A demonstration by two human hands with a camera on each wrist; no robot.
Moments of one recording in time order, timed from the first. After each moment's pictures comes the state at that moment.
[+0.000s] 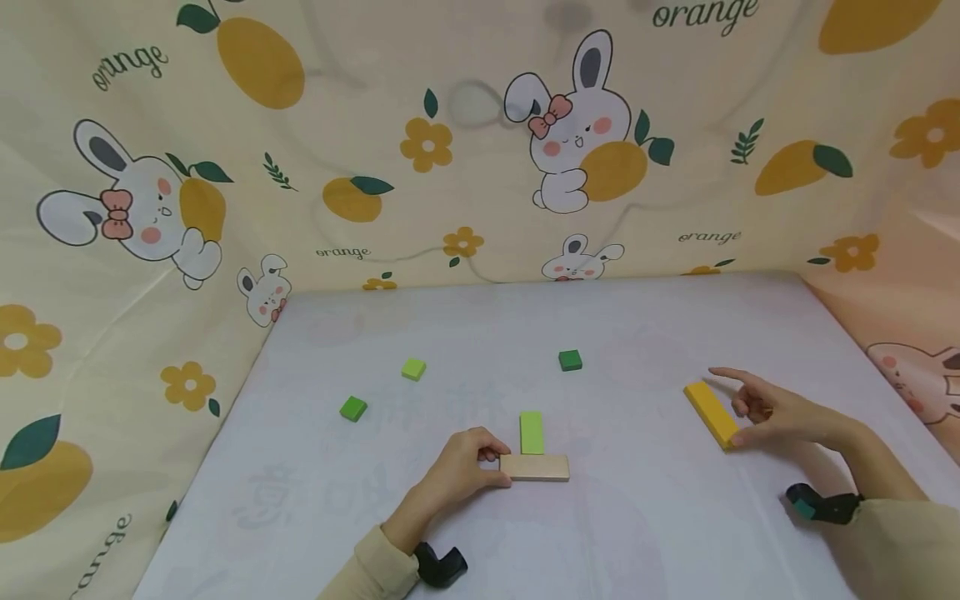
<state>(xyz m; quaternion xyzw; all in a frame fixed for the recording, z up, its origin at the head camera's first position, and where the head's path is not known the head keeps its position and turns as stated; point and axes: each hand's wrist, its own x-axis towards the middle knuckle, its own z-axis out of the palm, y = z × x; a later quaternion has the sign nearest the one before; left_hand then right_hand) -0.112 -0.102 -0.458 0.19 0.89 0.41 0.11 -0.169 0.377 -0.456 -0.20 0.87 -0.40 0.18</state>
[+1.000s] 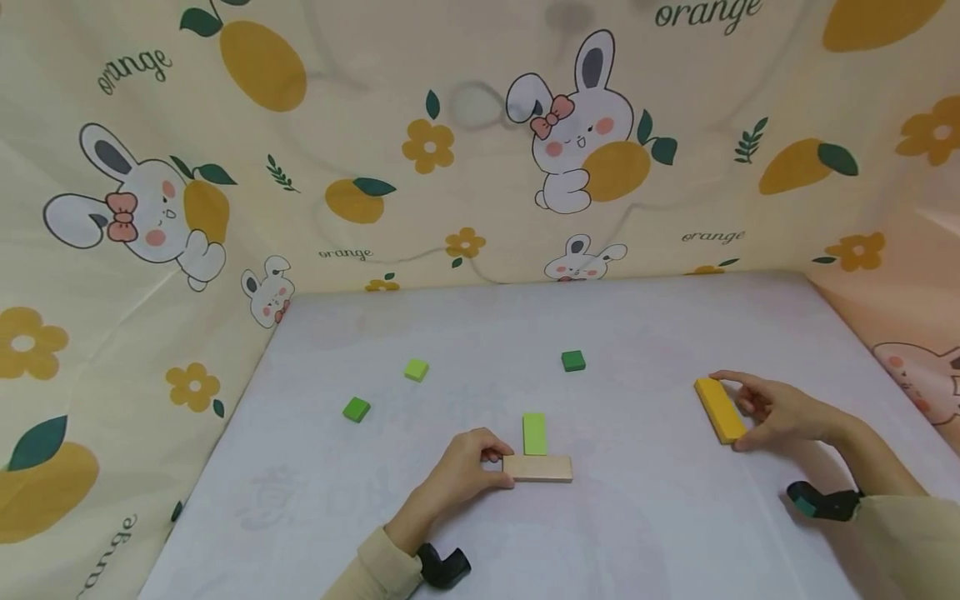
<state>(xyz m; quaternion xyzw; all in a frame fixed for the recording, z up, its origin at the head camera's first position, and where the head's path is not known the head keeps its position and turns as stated) -0.114 -0.101 -0.458 0.19 0.88 0.41 0.11 -0.172 0.375 -0.455 -0.21 0.91 -0.34 0.13</state>
